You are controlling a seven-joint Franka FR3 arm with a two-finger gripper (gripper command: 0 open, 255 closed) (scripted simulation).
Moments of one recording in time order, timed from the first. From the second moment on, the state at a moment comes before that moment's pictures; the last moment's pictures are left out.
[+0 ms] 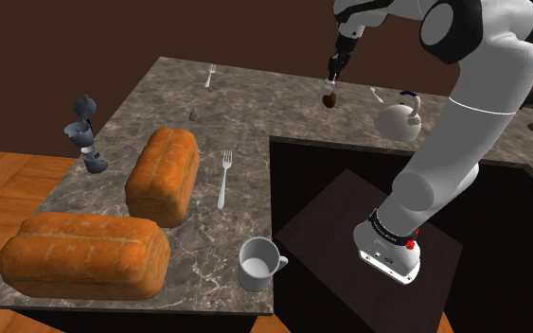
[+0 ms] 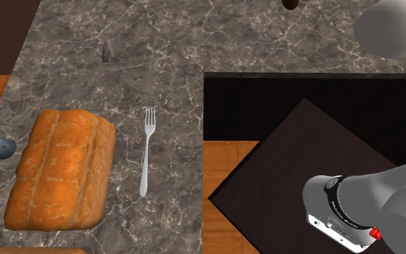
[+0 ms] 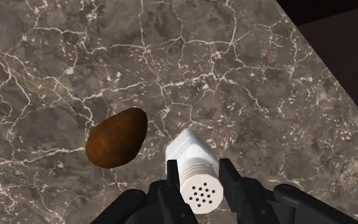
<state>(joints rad) -0.27 0.20 -0.36 -1.75 0.10 1.92 -0.66</state>
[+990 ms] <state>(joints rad) -0.28 0.26 -0.36 -1.87 0.13 2.10 -0.68</state>
